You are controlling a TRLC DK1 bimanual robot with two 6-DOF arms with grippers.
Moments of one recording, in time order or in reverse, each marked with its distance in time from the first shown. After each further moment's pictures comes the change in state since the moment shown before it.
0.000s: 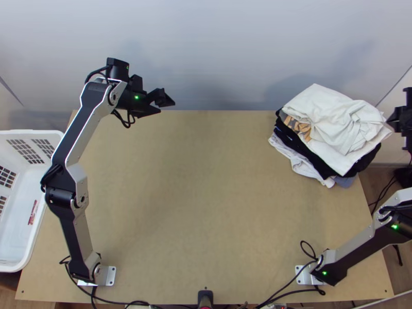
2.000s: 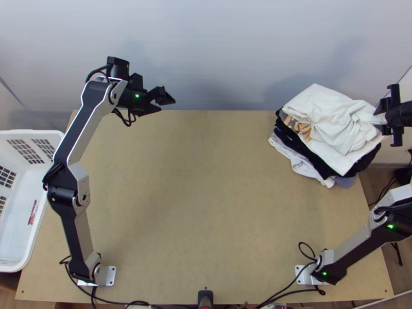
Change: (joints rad) left arm 0.001 0.025 0.034 0.004 0.000 -0.014; right arm 0.106 -0.009 -0.019 -0.013 0.053 0.033
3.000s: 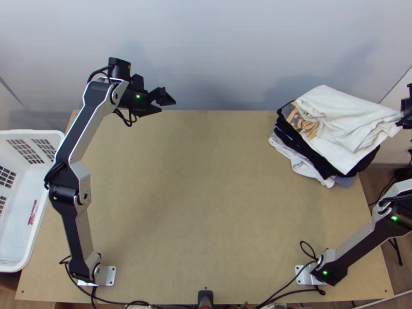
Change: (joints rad) left arm -0.002 0.016 0.005 -0.002 0.000 0.000; right arm -0.109 0.092 -0.003 0.298 0.163 -0.138
